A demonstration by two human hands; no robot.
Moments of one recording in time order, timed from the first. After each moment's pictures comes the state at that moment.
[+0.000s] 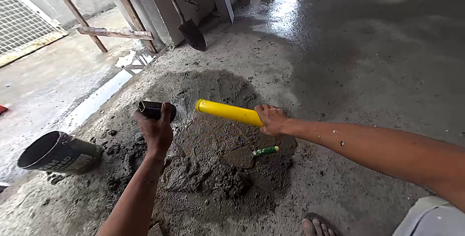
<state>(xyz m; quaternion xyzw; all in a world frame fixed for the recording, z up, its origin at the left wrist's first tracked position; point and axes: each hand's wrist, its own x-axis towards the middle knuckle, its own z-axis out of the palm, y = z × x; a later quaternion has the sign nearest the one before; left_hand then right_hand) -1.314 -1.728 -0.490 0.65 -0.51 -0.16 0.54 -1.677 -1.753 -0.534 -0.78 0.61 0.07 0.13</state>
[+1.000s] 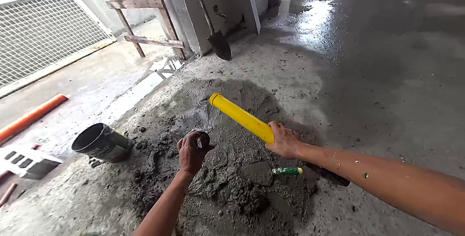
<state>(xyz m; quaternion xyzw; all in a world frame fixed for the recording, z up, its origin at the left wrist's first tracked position) -1.275 -1.699 -0.584 0.64 -0.68 0.03 0.36 -1.636 -1.749 -0.541 -0.75 0.63 -0.04 0.21</state>
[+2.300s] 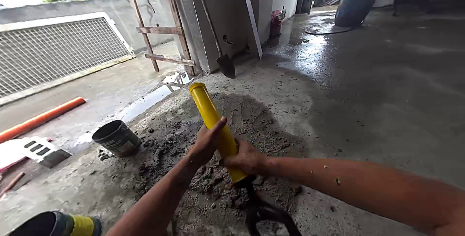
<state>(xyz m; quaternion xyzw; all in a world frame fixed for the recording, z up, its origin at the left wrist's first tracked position) -1.390 -1.624 -0.420 0.54 -0.43 -0.52 0.50 -1.563 -1.610 -0.430 -0.64 0.41 -0.22 0.61</state>
